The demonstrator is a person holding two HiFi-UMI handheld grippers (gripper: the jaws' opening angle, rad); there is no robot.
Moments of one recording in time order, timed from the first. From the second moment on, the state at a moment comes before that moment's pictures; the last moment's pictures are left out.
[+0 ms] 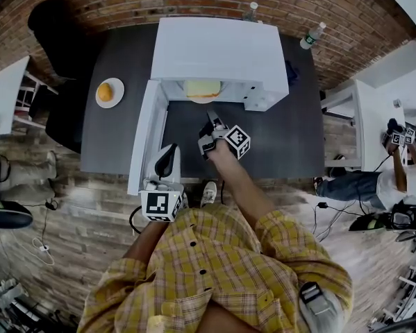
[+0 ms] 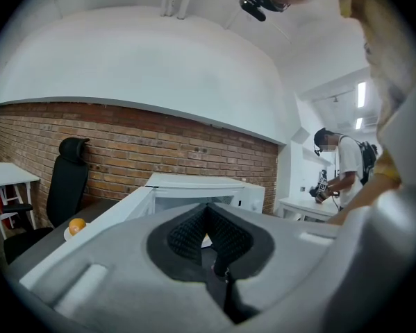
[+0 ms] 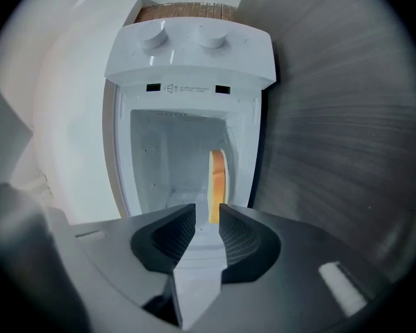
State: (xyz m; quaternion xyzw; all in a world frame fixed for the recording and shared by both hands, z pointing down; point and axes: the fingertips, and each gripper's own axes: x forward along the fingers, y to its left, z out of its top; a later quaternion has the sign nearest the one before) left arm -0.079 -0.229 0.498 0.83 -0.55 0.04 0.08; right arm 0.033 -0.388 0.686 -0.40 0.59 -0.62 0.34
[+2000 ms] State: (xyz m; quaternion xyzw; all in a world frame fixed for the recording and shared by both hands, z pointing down) left arm -0.099 -0.251 0.510 0.82 -0.56 0.06 0.08; right arm 0.030 -0.436 0.720 -0.44 0.55 -0.62 0.35
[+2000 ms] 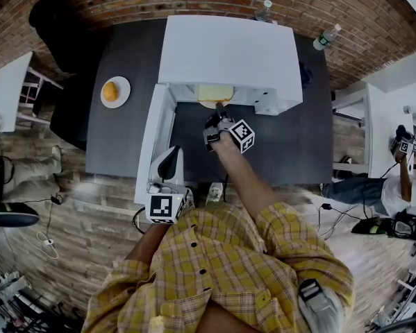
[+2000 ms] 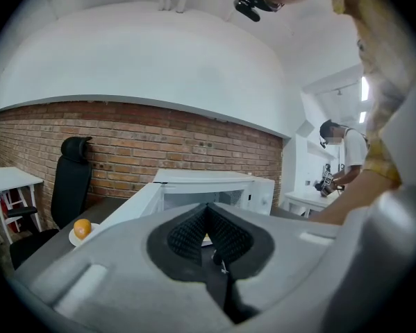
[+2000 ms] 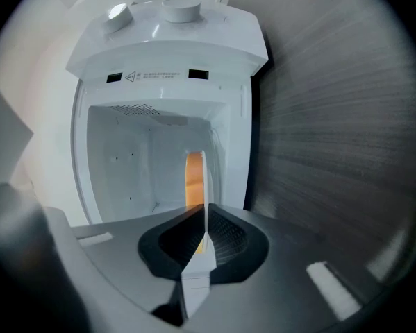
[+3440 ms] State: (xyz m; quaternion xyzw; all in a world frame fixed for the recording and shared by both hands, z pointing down) left arm -0.060 -0.209 0.494 0.86 -0.51 0.03 0.07; right arm 0.056 -0.307 0.609 -0.38 0.57 -0.61 0.40
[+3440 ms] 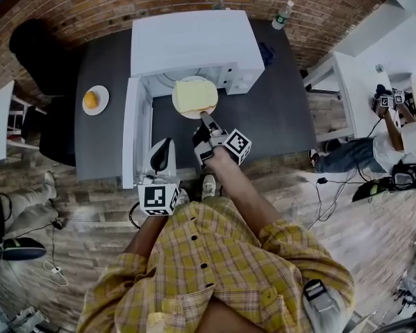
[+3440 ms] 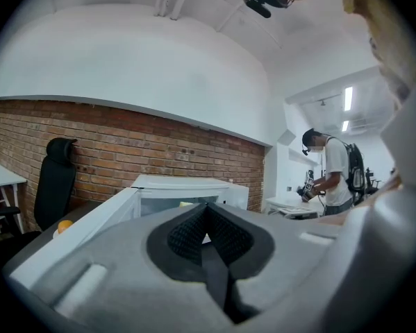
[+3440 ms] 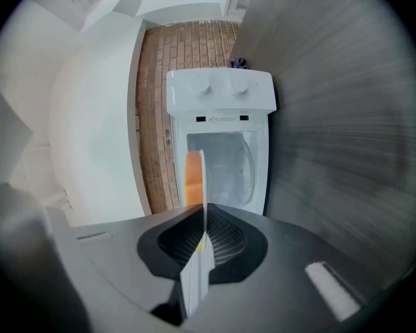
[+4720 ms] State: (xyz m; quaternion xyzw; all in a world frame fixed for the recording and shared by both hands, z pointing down) left arm -0.051 -0.218 0.488 0.87 -0.49 0.01 0.05; right arm 0.059 -0.247 0.545 -0.35 0.61 -0.59 0.41
